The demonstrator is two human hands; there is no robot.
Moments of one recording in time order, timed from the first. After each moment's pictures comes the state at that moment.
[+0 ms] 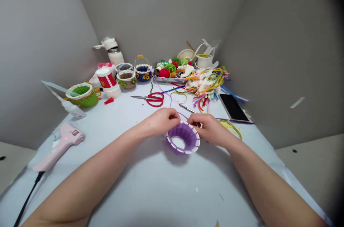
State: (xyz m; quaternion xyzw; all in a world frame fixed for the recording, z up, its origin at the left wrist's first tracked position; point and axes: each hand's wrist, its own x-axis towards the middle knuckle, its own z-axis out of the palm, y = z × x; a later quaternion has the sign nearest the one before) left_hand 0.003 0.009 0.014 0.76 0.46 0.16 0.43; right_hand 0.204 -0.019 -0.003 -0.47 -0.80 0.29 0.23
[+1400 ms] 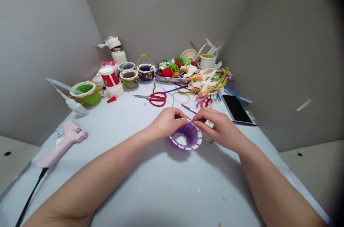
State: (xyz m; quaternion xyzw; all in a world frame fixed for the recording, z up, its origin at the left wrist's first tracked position) left_hand 0.013 0.011 -0.006 0.72 0.47 0.25 0.45; right_hand 0.210 -0.025 0.013 -0.44 -0.84 0.18 0.26
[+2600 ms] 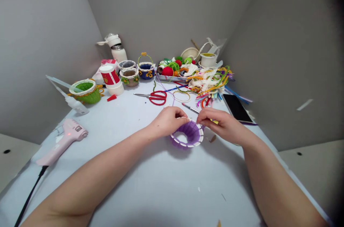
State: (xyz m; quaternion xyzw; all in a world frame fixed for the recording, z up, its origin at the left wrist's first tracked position) left_hand 0.013 0.012 -0.010 0.72 0.47 0.25 0.46; right_hand 0.231 -0.014 0.010 -0.39 -0.86 0.25 0.22
